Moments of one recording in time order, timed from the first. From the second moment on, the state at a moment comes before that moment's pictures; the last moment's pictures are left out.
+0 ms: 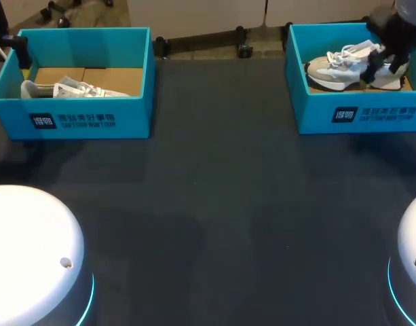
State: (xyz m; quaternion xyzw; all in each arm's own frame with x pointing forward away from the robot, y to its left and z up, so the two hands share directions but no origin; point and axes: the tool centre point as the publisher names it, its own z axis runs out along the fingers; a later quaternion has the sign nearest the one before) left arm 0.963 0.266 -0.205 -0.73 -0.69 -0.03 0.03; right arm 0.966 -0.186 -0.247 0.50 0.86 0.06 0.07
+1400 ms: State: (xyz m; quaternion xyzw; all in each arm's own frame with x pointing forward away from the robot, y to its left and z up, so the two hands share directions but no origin) left arm 0.963 0.266 -0.205 -0.73 -0.69 -0.03 0.03; right arm 1.121 -0.300 -0.290 0.66 0.74 -0.04 0.11
